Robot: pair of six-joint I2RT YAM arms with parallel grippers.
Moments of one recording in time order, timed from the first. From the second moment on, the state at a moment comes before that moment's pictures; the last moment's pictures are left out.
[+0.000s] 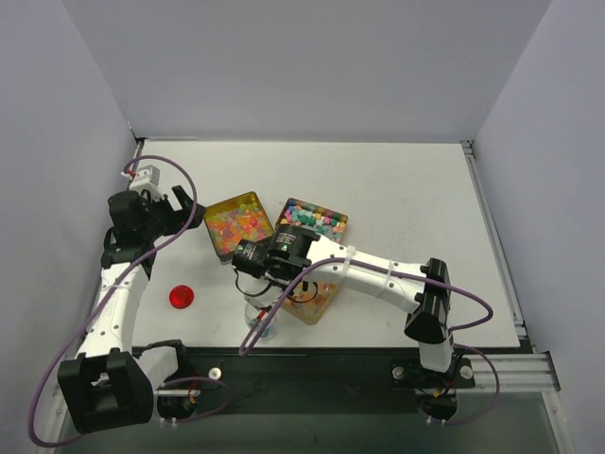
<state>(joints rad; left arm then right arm) 0.14 1.07 0.80 -0.17 0.36 -0.31 1.26 1.91 1.91 -1.44 0.53 -1.25</state>
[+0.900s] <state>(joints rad) 0.15 1.07 0.80 -0.12 0.52 -0.36 1.27 1.91 1.93 -1.42 0.54 -1.21</state>
